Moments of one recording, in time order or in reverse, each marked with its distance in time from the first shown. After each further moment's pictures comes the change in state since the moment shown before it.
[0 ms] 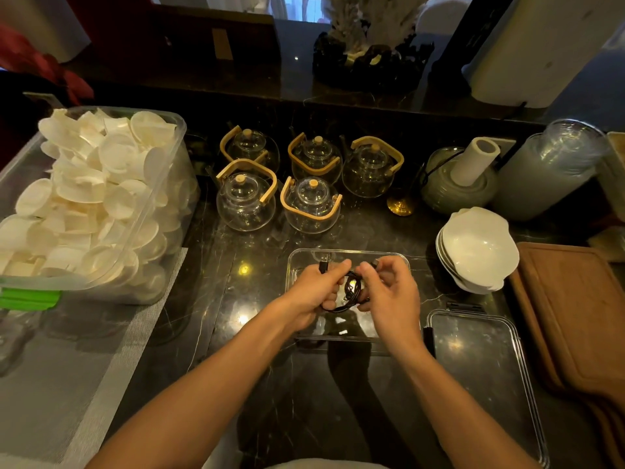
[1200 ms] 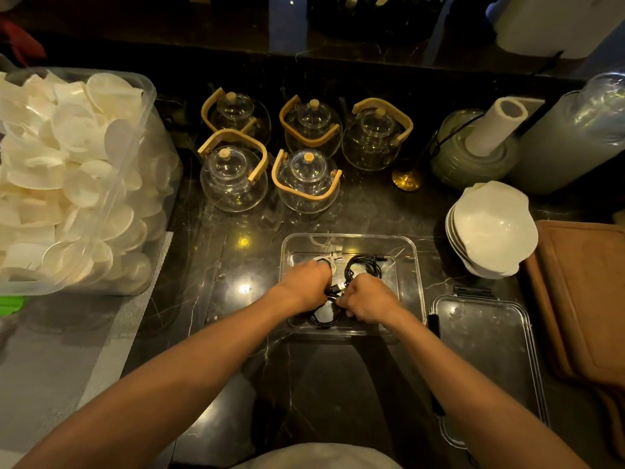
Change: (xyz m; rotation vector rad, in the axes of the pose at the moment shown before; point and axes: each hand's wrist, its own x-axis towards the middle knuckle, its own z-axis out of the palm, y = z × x) left_hand 0.066 -0.035 -0.027 1.553 -0.084 0.189; right_hand 0.056 0.078 0.018 -0.897 -0.646 0.398
